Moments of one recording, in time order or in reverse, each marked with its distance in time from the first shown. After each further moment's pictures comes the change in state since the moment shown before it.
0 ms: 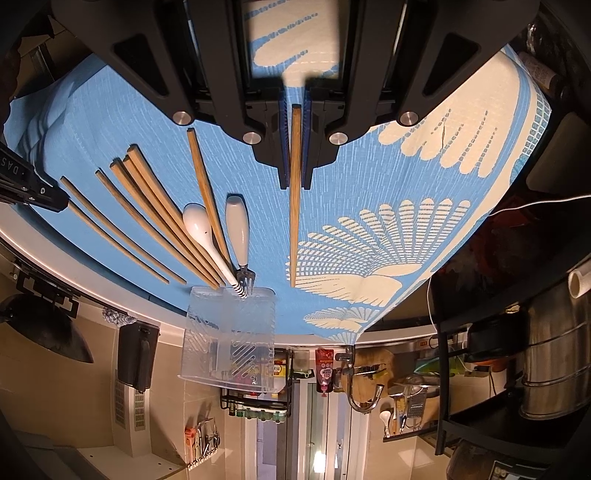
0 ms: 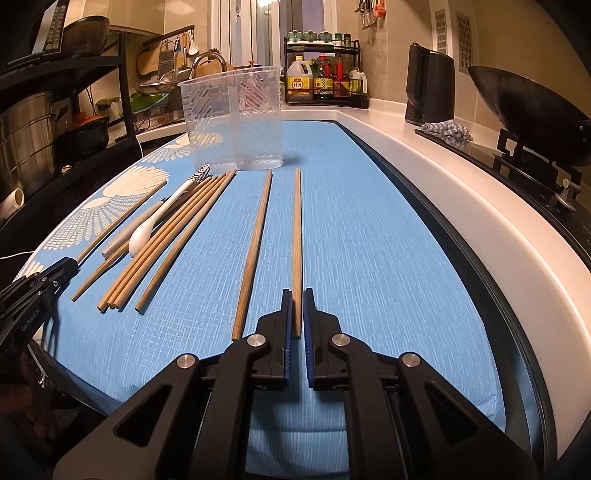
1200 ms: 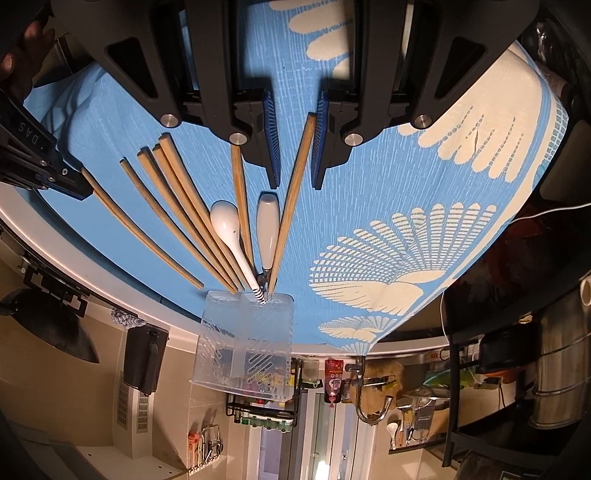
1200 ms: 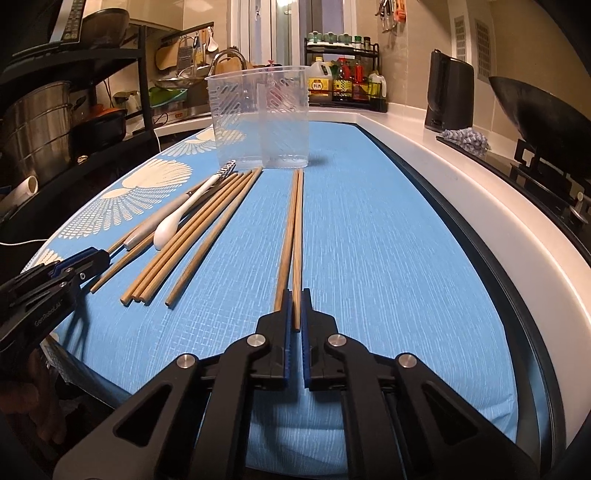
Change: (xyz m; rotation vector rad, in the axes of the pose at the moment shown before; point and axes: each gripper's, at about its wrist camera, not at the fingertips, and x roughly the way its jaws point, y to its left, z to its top) left arm 0.005 -0.016 0.005 -0.021 0.041 -0.044; right arm -0.002 0.016 -0.001 -0.040 -0.002 0.051
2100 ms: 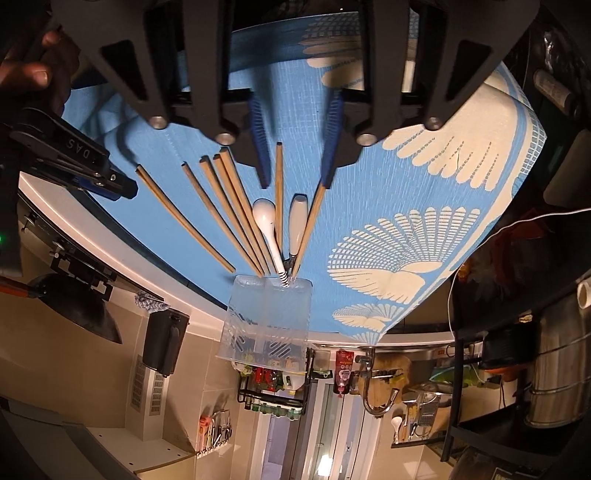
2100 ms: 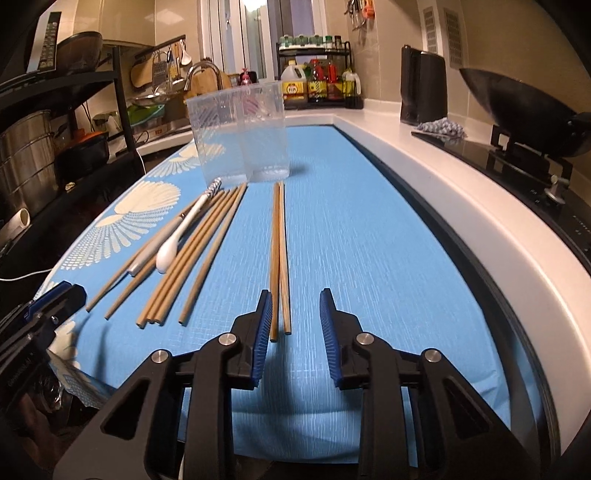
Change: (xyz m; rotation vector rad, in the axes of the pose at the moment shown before) left arm -0.043 -0.003 0.003 -0.036 -0.020 -0.078; right arm -0.014 -0.001 0.006 0.097 0.014 -0.048
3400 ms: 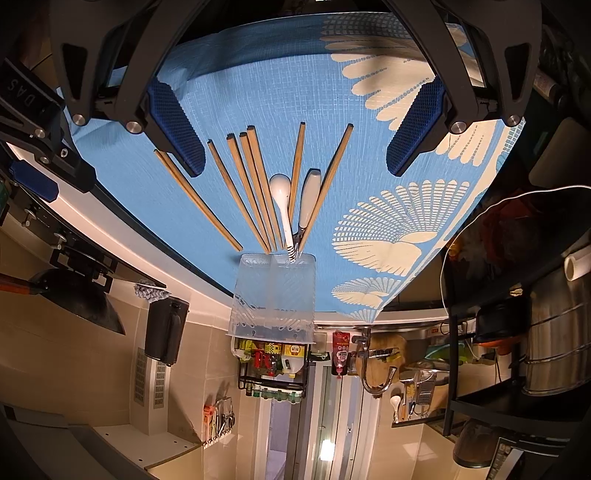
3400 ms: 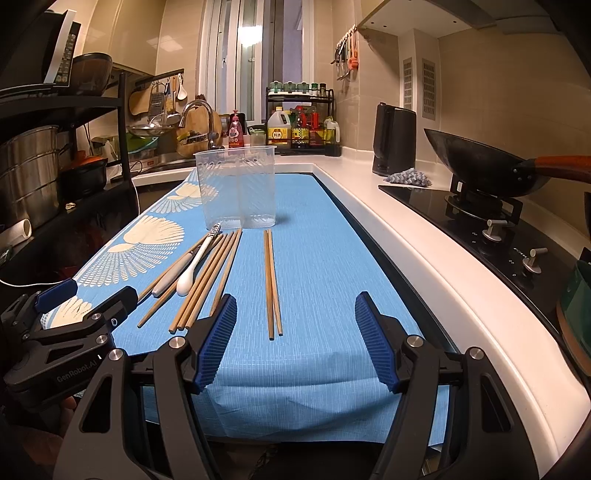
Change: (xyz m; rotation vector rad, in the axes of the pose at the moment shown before) left arm -0.025 -0.026 0.016 0.035 -0.056 0.052; right arm -0.096 0.012 -0.003 -0.015 -0.188 -0.104
